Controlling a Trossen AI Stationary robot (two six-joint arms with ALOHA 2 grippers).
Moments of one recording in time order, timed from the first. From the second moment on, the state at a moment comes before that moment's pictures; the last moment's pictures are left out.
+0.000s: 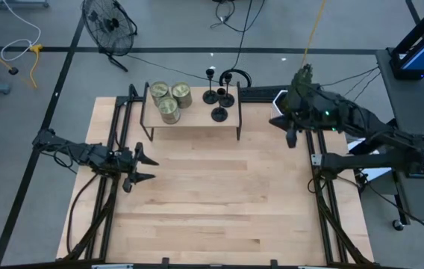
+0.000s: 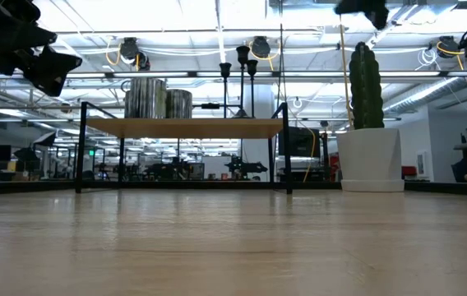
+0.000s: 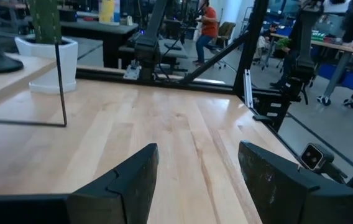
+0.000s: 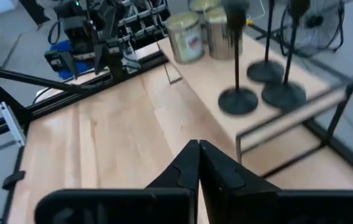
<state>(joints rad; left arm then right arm) -0.34 0.13 0.12 -0.07 -0.18 -0.17 -0.29 0.87 1.14 -0.68 -0.05 0.24</state>
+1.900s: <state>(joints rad) -0.05 0.00 0.14 -0.16 -0.09 -0.08 -0.29 0.14 0.29 -0.21 -0.03 0.41</state>
